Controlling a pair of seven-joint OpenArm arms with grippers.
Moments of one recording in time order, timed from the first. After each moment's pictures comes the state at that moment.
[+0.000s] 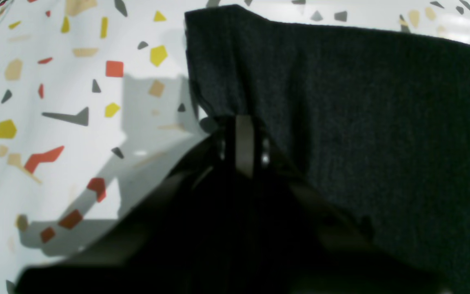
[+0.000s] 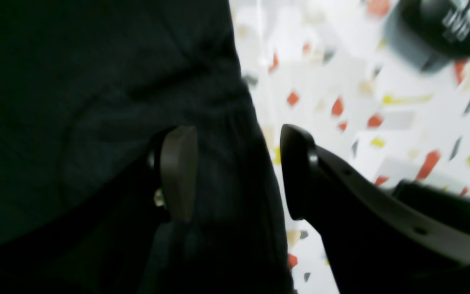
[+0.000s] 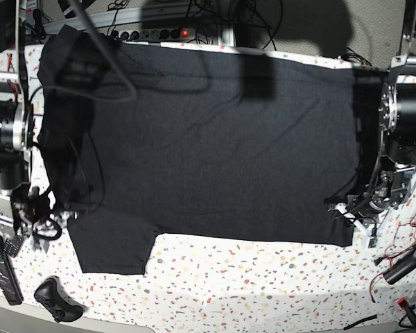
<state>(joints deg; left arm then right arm) -43.6 -16.8 5.4 9.9 -5.9 -24.1 6.9 49.9 27.4 -8.5 16.1 12.7 15.3 -43.4</state>
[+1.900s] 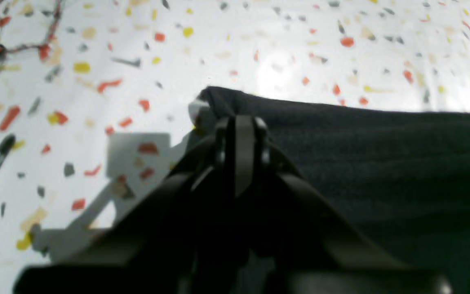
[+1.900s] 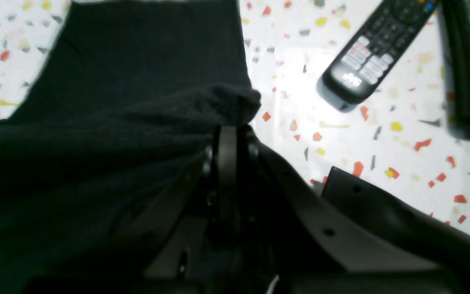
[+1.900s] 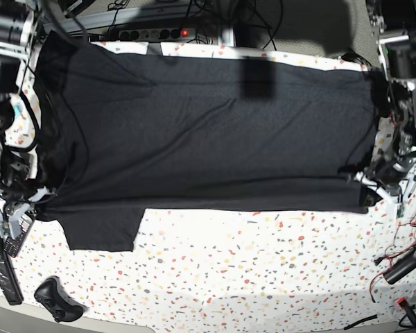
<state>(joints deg) -11.8 -18.0 -13.2 65.2 -17.1 -25.4 21.5 13.9 31.7 15.0 74.1 20.8 22.9 -41.2</state>
